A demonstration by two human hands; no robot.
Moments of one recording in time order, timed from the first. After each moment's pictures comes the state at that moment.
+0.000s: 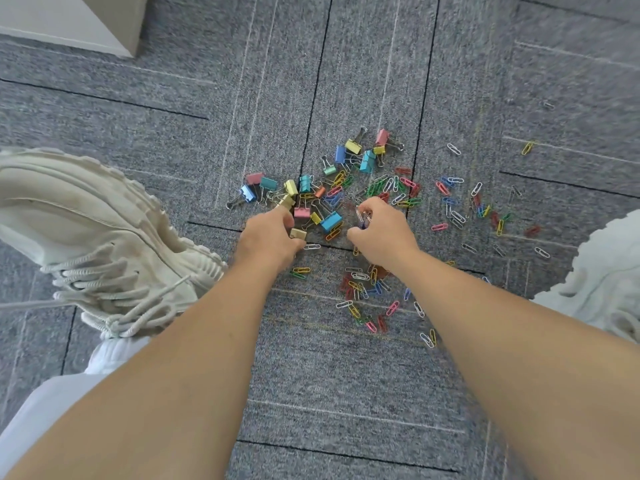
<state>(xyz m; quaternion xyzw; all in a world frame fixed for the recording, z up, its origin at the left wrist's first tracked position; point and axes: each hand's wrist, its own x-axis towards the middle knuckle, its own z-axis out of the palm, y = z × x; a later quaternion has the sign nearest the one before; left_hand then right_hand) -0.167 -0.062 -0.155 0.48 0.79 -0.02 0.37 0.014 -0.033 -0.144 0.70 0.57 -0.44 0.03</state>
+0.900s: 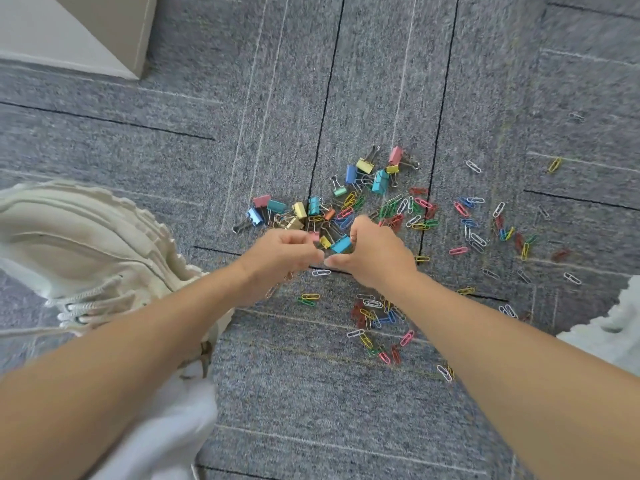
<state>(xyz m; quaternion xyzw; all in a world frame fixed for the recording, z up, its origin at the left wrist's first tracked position) -0.185 -0.042 -0.121 0.38 0.59 0.12 0.70 -0.012 -0.022 -0.151 0.67 0.63 -0.38 0.12</state>
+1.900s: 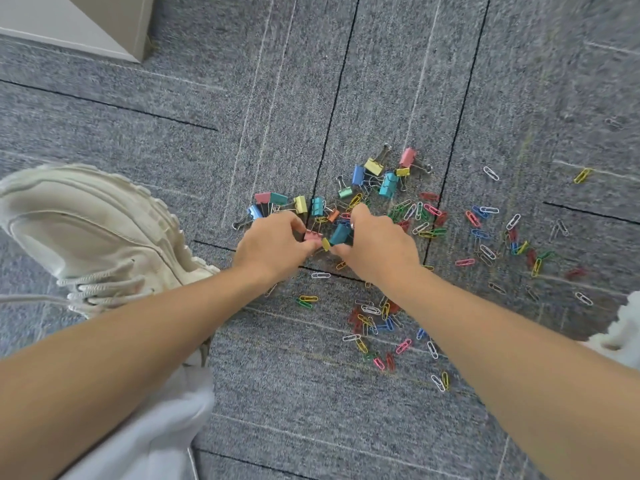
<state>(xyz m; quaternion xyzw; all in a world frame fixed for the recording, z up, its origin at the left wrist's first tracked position) -0.176 -0.024 -0.162 0.52 0.77 -0.03 0.37 -0.014 0.003 -0.154 0.61 0.70 -0.33 0.14</state>
